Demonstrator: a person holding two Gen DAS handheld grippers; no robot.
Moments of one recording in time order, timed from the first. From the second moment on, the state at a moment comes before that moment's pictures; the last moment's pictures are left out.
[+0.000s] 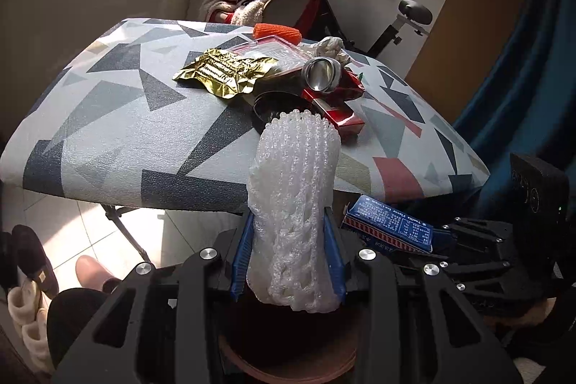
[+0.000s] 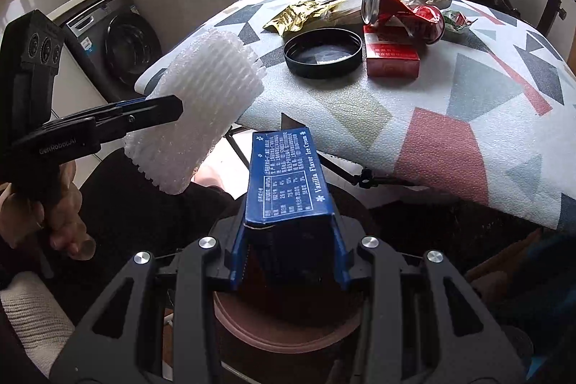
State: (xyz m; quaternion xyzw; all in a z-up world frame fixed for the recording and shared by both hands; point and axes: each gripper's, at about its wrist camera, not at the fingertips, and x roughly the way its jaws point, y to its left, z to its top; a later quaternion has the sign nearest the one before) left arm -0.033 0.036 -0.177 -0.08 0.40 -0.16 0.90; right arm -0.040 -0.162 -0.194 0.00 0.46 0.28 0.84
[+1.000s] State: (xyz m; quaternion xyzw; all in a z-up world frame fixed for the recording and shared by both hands) left arm -0.028 0.023 -0.208 -0.06 0.44 -0.18 0.88; right arm -0.035 -0.191 -0.197 0.01 0.42 0.15 0.90
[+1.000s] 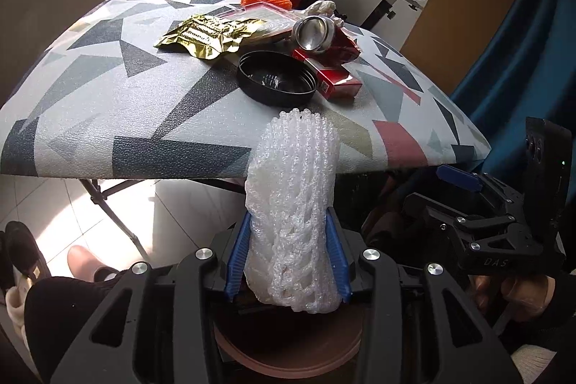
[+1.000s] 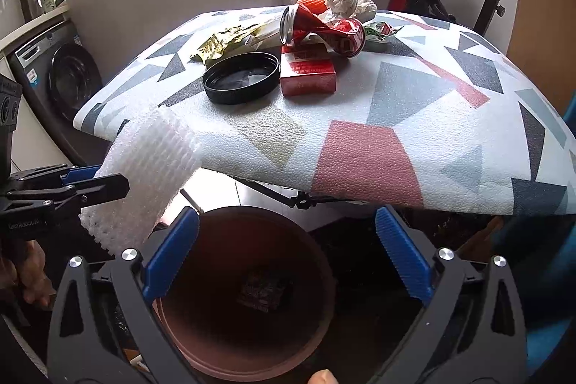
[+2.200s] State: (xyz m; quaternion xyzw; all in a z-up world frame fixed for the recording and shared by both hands) left arm 0.047 0.068 -0.117 0.00 0.31 -0.10 0.95; right arm 0.027 -0.224 -0.148 0.05 0.39 0.12 0.91
